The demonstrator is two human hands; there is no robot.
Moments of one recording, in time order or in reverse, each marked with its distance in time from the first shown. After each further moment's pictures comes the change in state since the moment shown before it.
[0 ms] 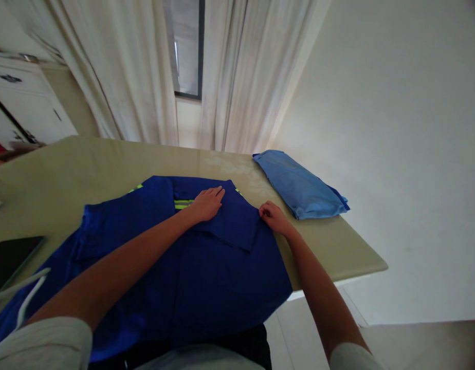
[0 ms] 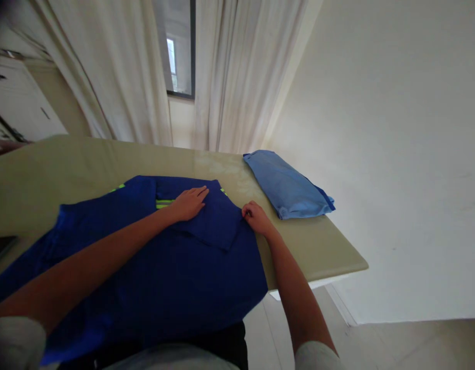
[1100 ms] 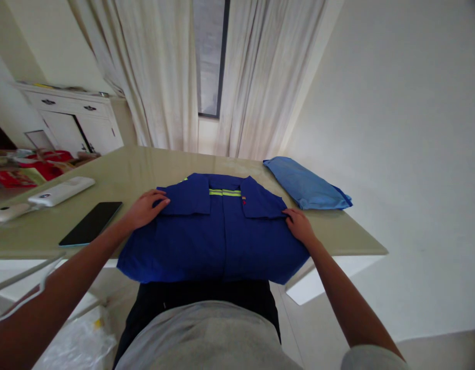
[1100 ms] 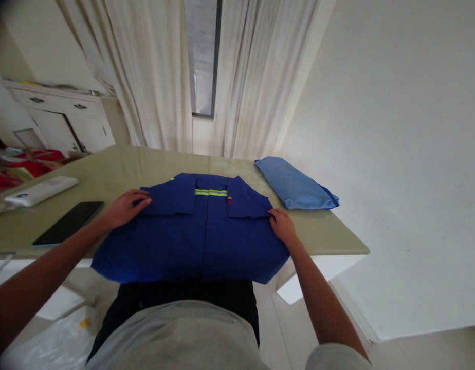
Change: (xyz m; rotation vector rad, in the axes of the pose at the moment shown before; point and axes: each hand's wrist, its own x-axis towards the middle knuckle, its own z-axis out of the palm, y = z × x) left_hand -0.249 -0.129 -0.045 -0.196 0.265 -0.396; right_hand -0.092 0.017 0.006 -0.360 0.255 0.059
